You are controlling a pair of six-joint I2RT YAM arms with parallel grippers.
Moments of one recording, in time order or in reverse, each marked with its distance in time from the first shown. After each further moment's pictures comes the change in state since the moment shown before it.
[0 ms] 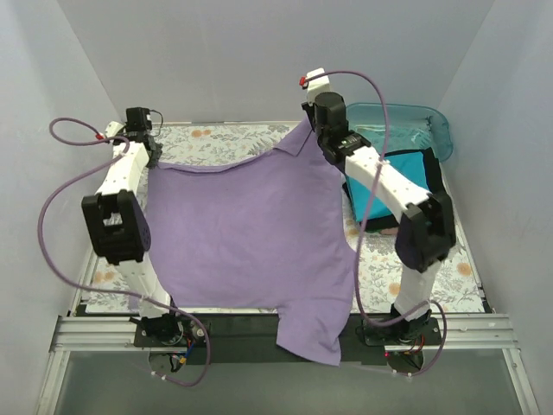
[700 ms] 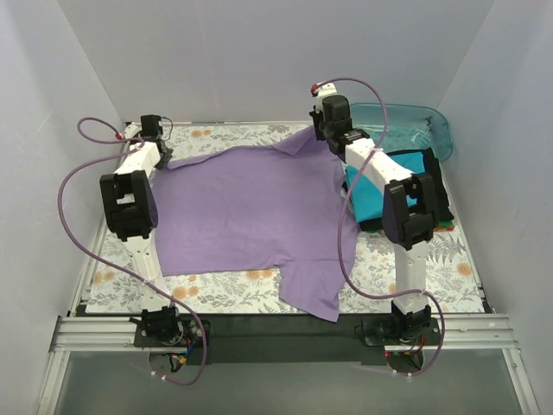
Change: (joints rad) left arm 0.013 0.439 0.222 0.189 0.055 0.148; right arm -0.168 0.365 0.160 -0.053 -0.311 0.180
